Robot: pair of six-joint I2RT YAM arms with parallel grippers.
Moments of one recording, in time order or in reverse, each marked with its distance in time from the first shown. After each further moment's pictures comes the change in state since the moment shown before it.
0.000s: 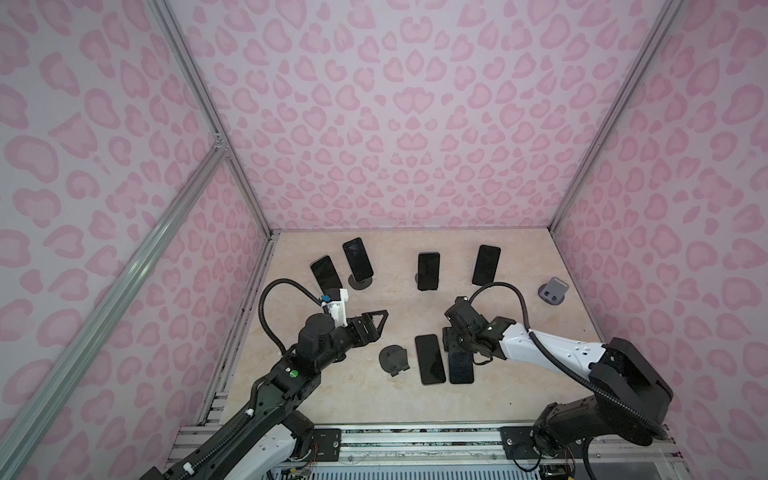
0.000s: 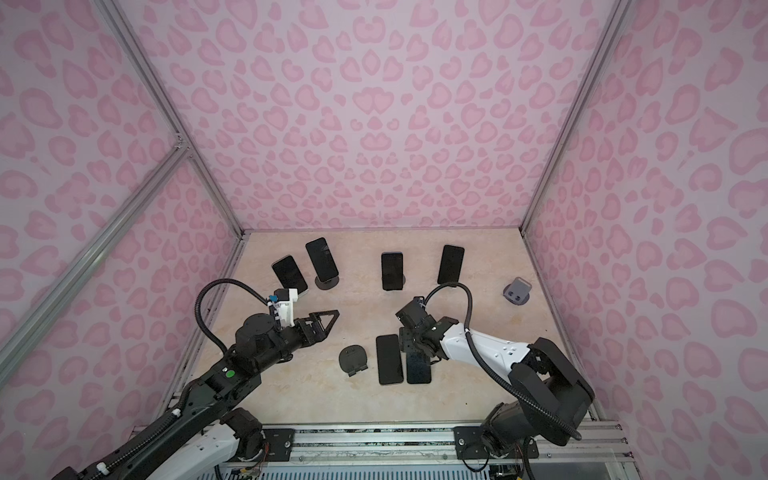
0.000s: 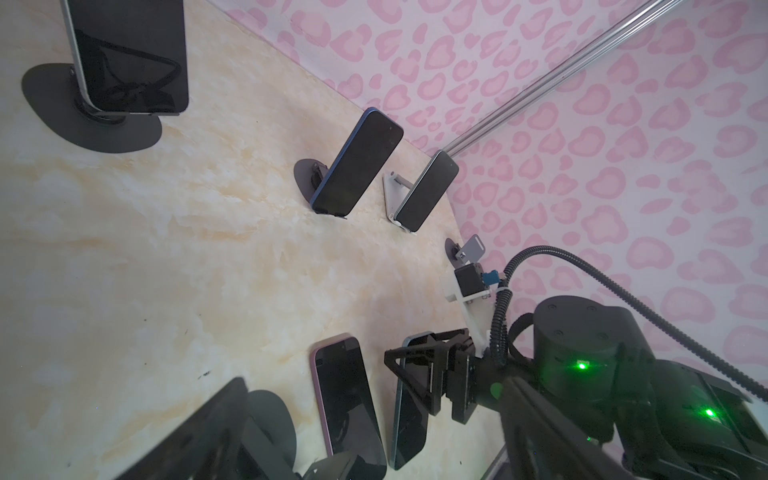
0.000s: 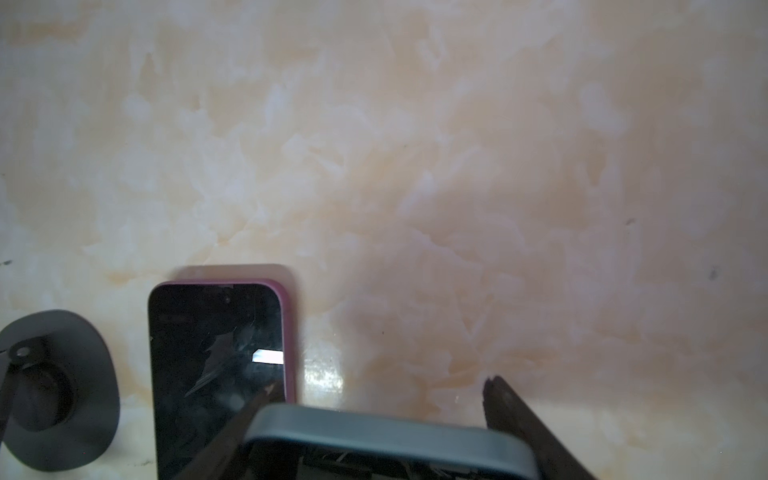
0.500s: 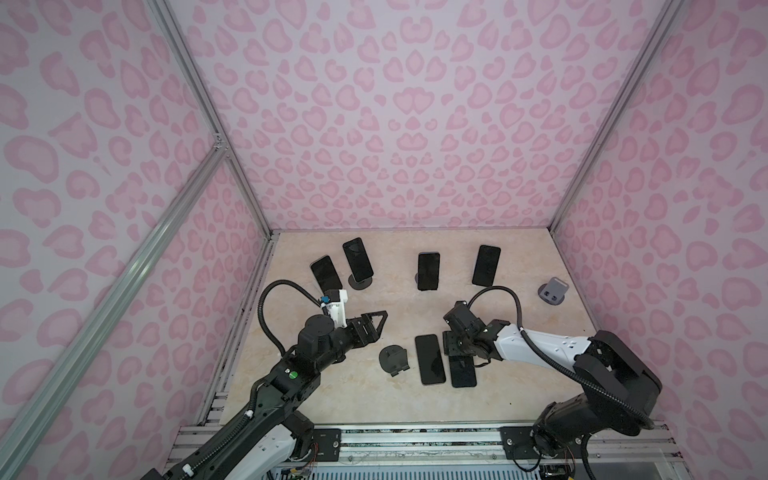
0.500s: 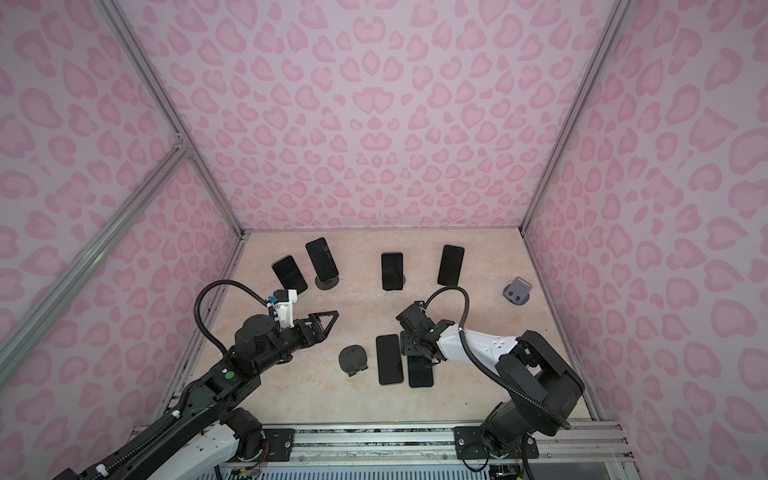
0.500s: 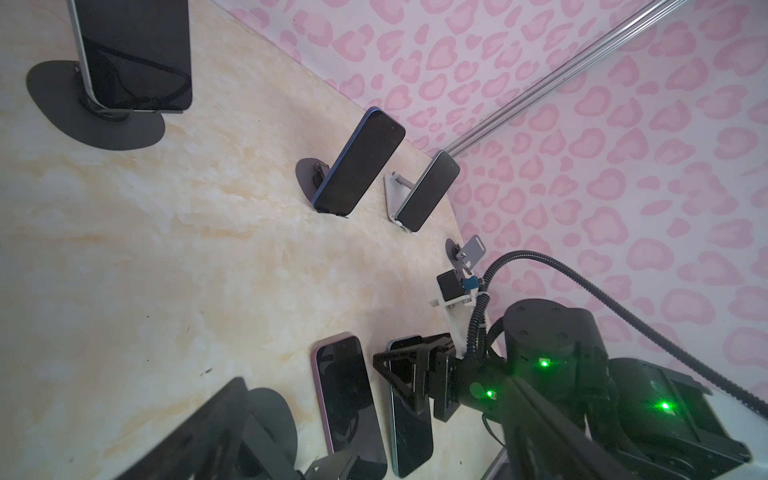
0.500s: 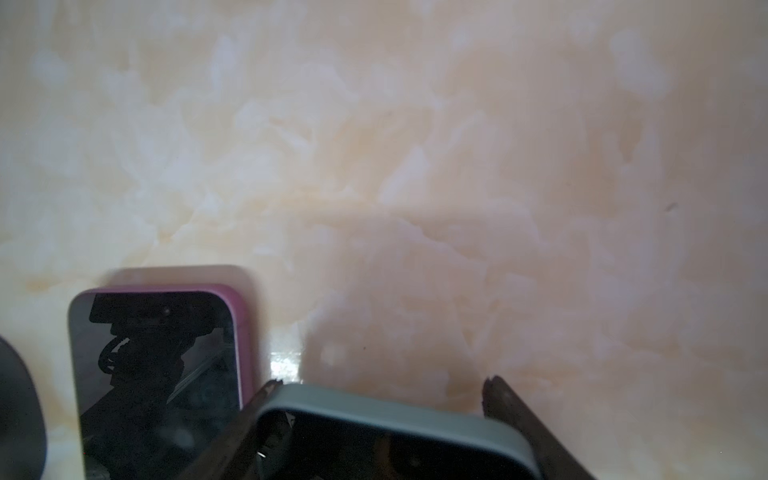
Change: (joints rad) left arm 0.000 -0.005 -0.007 0.000 -0.003 -0.006; right arm -0.006 0.054 -0.045 0.066 -0.003 0.001
